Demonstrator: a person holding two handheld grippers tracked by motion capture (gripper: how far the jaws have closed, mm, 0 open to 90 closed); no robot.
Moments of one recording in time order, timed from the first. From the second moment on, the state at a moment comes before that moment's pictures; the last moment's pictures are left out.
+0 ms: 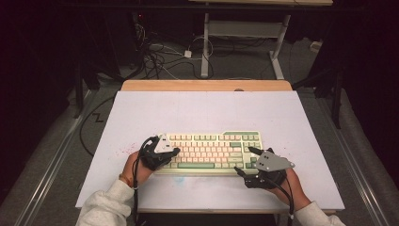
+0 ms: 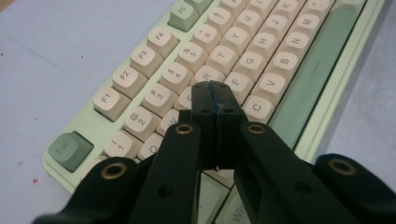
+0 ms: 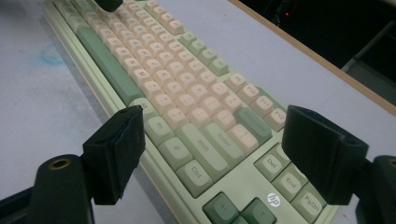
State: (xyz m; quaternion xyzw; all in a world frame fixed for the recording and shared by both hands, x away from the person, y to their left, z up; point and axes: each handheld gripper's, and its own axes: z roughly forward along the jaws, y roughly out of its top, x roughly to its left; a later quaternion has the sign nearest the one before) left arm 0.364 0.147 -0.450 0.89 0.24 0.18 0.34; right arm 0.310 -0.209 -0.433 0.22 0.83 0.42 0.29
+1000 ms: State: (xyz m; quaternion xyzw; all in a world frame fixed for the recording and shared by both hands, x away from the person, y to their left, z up) left arm 0.354 0.143 -0.436 0.89 0.23 0.19 0.35; right arm 0.310 -0.210 -0.432 0.22 0.83 0.42 0.29
